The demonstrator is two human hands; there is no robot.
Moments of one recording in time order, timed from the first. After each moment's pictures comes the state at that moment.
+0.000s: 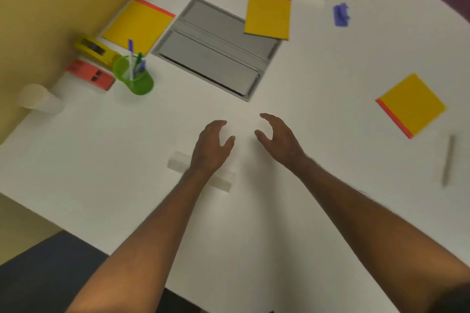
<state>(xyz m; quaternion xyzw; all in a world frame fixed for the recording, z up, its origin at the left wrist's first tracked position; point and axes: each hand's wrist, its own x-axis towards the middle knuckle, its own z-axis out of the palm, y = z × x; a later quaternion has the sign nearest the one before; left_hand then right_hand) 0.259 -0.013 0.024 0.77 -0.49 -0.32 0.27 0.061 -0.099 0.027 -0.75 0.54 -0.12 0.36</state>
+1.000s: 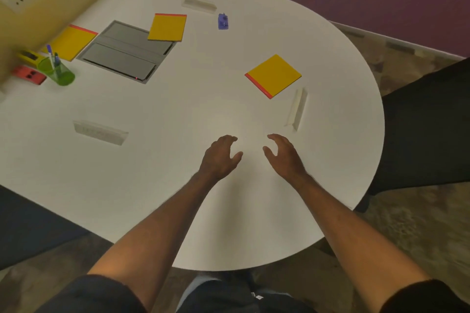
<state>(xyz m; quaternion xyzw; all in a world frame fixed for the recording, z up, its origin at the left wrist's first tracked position) -0.245 0.095 0.113 0.72 -0.62 -0.29 0.15 -0.460 0.043 0.095 -0.71 0.59 -0.17 0.34</state>
